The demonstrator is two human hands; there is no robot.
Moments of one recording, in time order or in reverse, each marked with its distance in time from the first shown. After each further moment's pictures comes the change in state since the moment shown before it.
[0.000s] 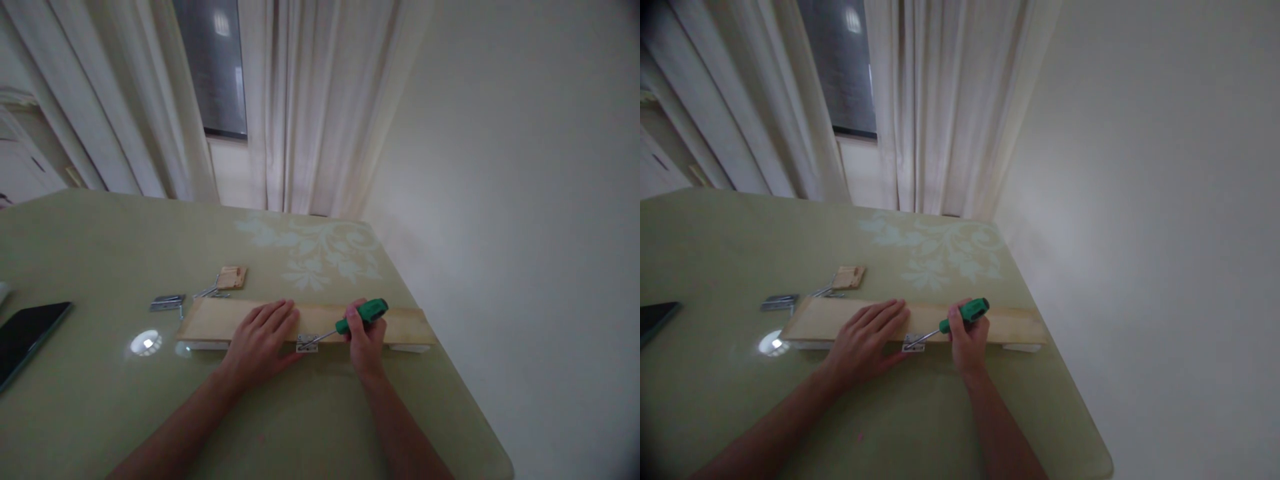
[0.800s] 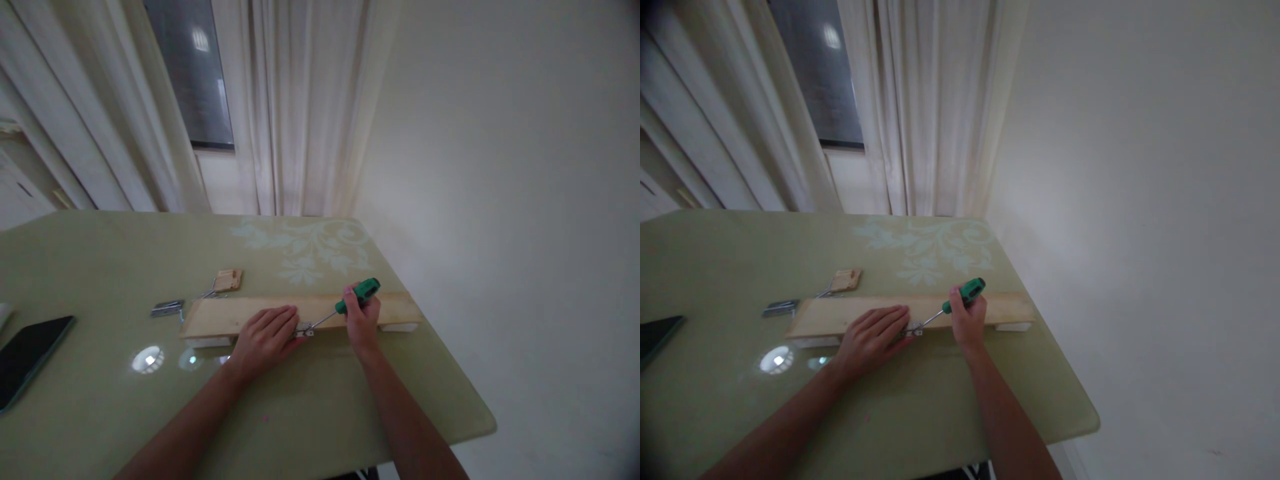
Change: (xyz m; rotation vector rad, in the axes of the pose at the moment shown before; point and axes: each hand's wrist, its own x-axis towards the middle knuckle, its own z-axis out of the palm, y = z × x) left_hand 0.002 0.005 0.007 -0.019 0.277 0.230; right_hand 0.010 0.006 -0.007 0.010 0.075 -0.013
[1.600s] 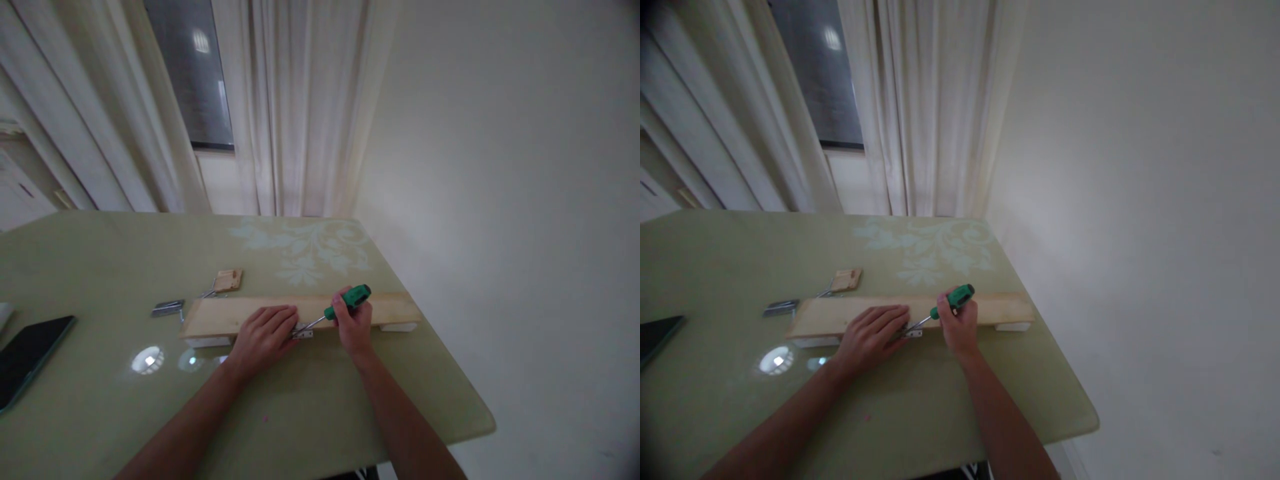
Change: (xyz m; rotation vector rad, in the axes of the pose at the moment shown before) left_hand -0.006 -0.006 0.002 -0.021 -0.082 -0.017; right_hand -0.013 -0.003 0.005 -0.022 -0.154 -0.018
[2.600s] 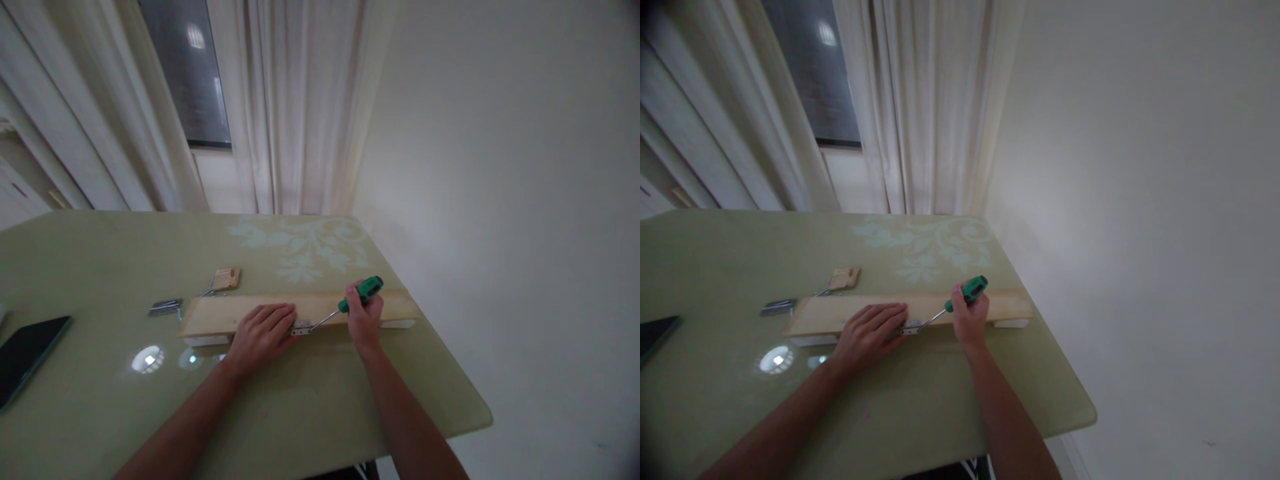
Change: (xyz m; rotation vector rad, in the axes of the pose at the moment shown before) left_hand 0.001 0.000 -0.001 -0.005 -0.006 -0.008; right_hand 0.014 0.000 -0.012 0.005 0.208 -0.032
